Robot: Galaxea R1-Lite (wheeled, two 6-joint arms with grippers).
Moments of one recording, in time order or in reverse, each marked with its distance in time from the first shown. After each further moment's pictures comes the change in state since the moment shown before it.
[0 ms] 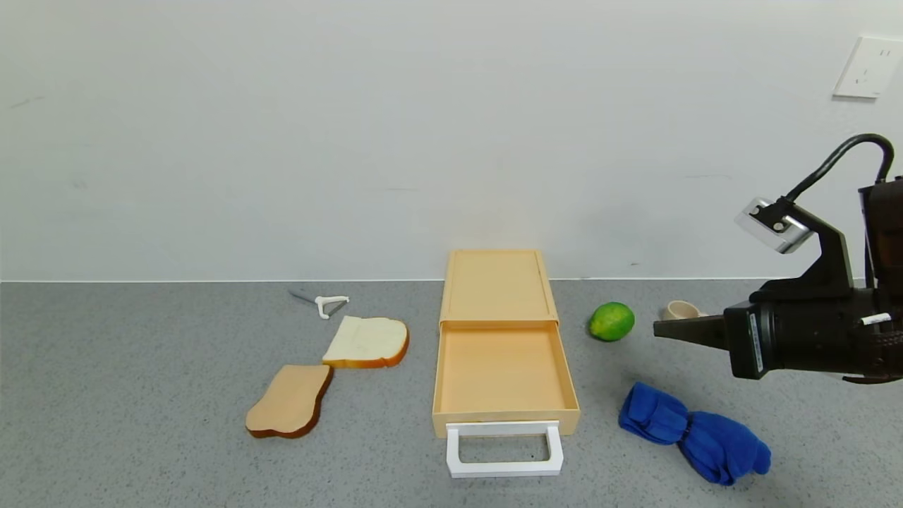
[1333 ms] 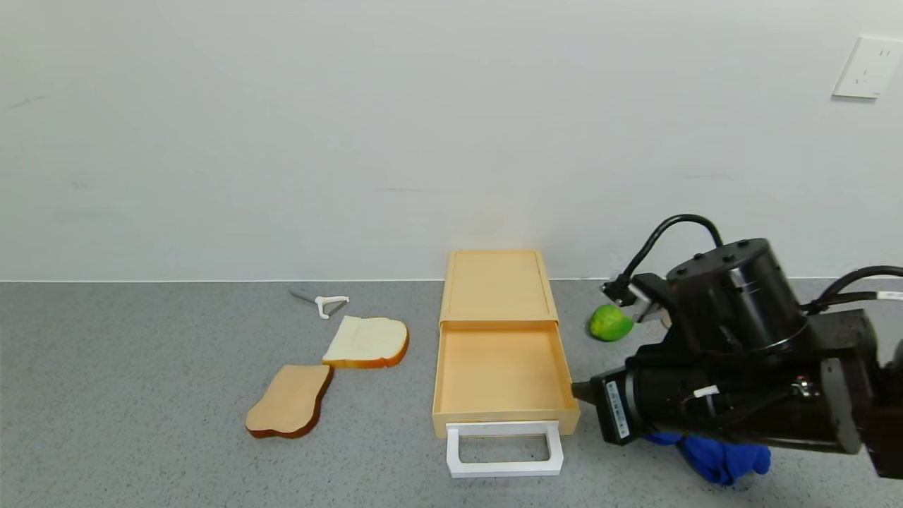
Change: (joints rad) left arm 0.000 0.000 0.000 0.000 0.000 0.000; right arm 0.364 0.192 -0.020 -0.020 -0.366 0.202
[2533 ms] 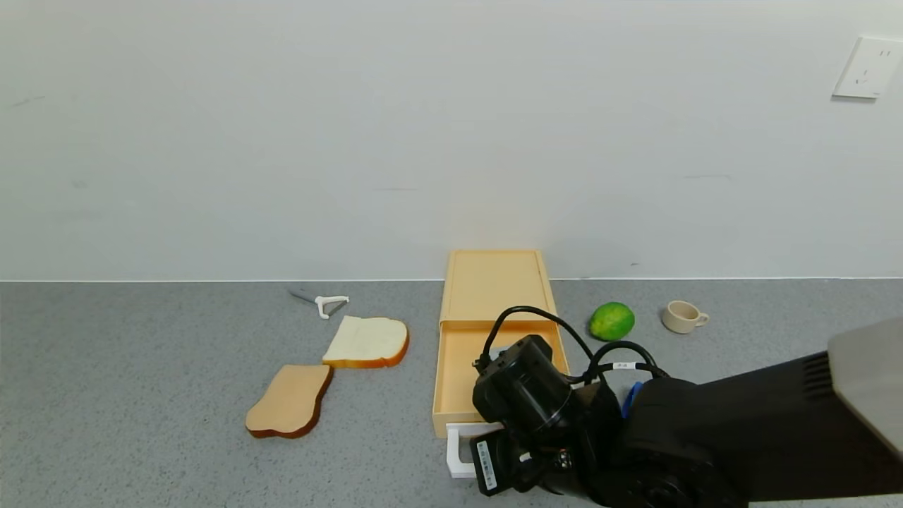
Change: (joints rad) left arm 0.000 0.000 0.000 0.000 0.000 0.000; right arm 0.197 0.401 -0.188 -0.023 -0.182 0.168
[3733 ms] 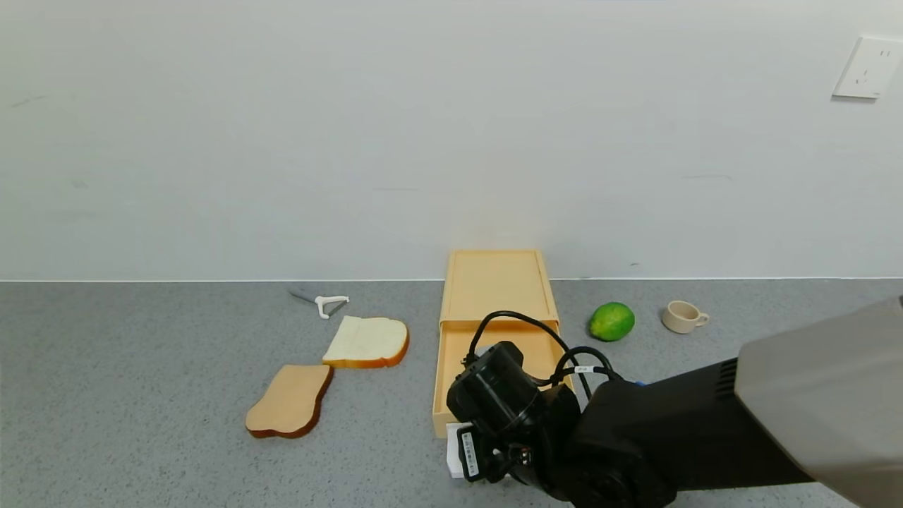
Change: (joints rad) left arm 0.000 0.000 0.000 0.000 0.000 0.000; right arm 0.004 0.106 -0.094 -0.002 -0.091 0.034
